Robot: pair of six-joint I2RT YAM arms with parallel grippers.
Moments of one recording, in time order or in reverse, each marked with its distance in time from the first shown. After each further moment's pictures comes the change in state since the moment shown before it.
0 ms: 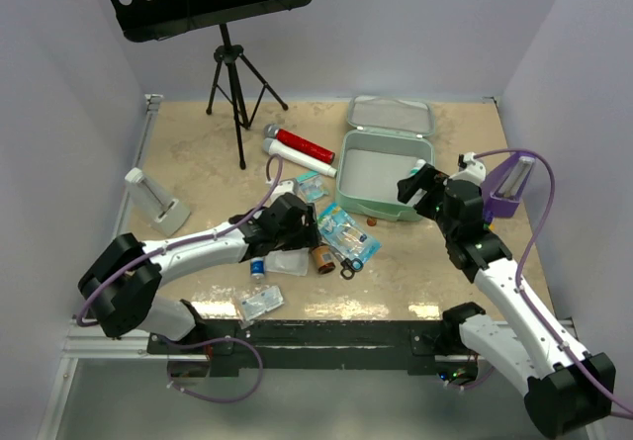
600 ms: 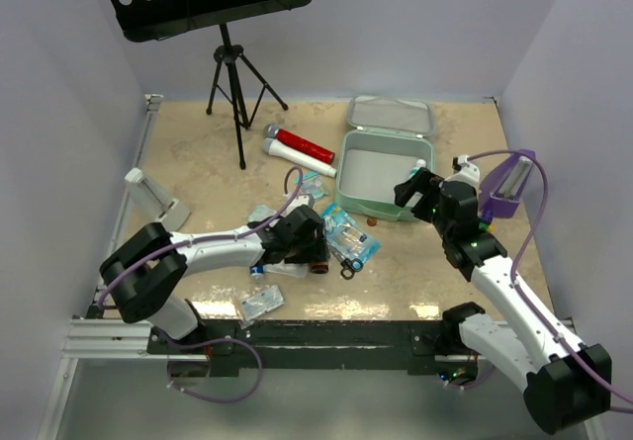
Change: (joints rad) left arm -0.081 0.124 -0.002 0.056 0.072 -0.047; right arm 0.000 0.033 -0.032 0.023 -0.022 0.000
